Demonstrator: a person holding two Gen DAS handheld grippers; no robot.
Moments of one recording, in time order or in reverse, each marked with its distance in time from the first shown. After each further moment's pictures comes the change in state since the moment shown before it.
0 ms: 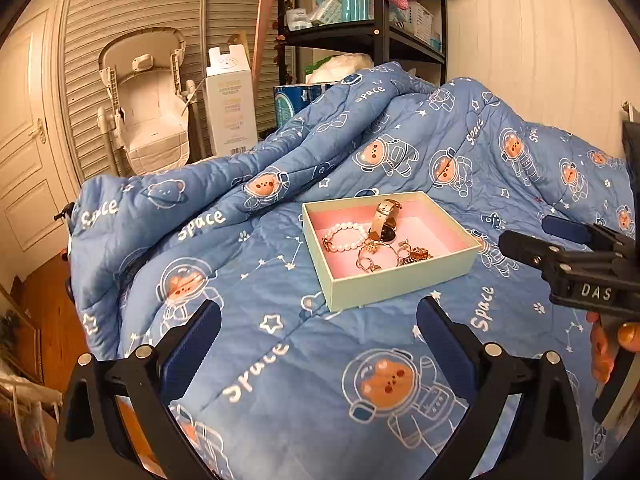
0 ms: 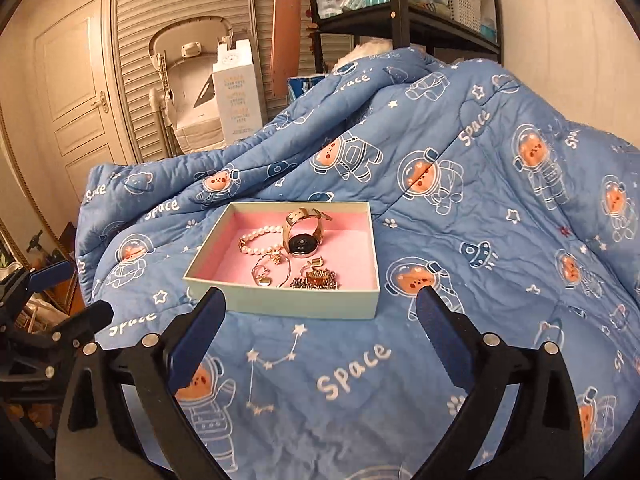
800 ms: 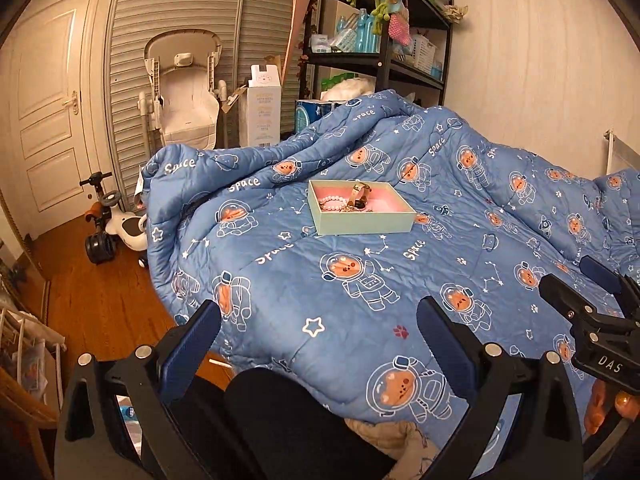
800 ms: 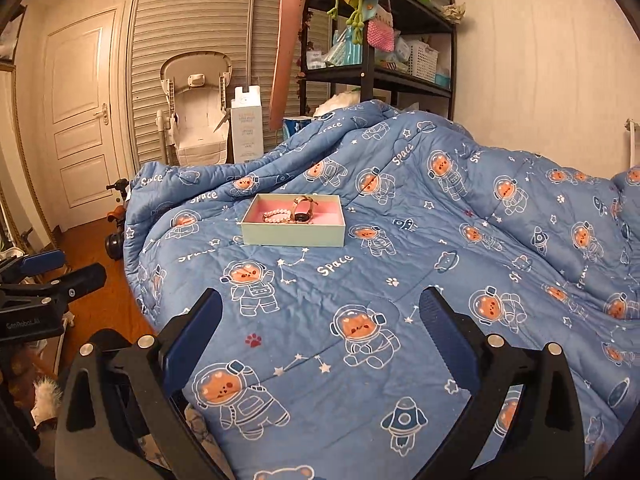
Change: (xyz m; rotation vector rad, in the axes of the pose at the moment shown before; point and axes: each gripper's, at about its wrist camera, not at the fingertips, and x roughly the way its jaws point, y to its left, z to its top) left arm -0.195 -0.010 -0.087 -0.104 -0.030 -0.004; right arm -0.238 0.045 -0.109 -0.013 -0.128 -0.137
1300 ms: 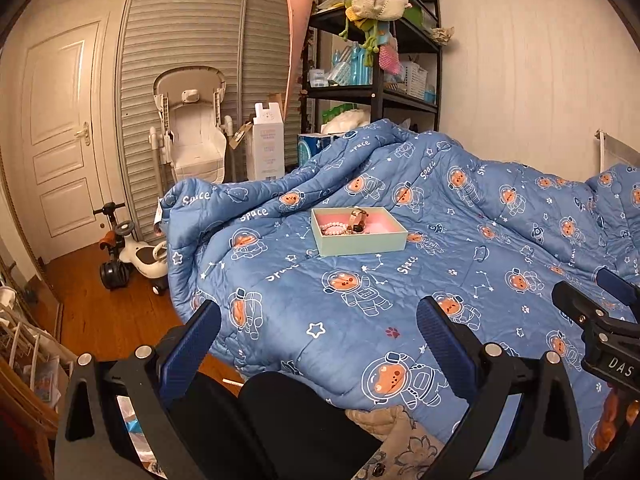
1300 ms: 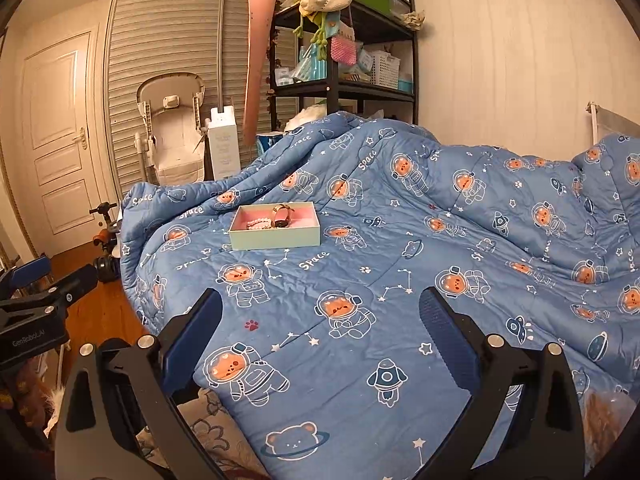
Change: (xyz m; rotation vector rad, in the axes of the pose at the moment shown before) left arm -0.054 -0.019 -0.015 0.058 -0.123 0.036; right arm -0.064 0.000 -0.015 0.085 -0.038 -0.072
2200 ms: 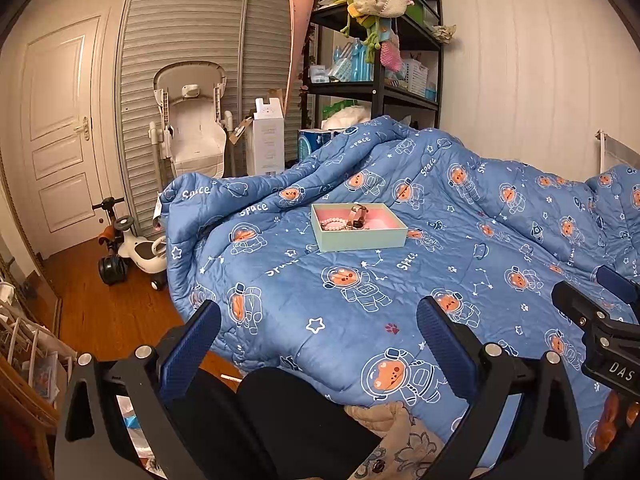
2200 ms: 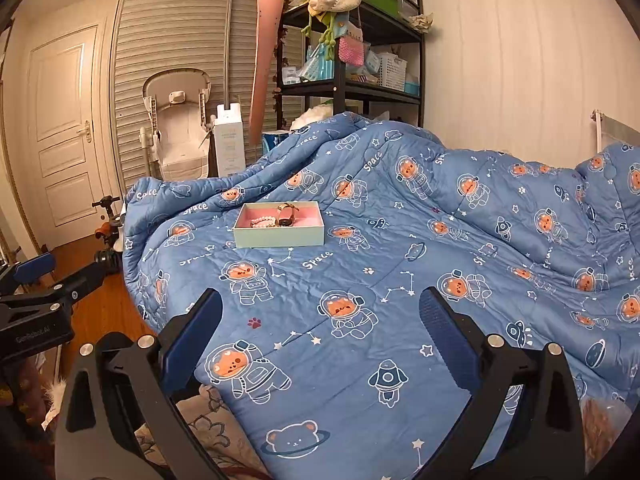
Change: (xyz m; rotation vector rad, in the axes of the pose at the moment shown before) left arm 0.002 0.005 -0.001 -0.020 0.018 -0.003; right arm -0.004 0.007 0.000 -0.033 0.000 0.003
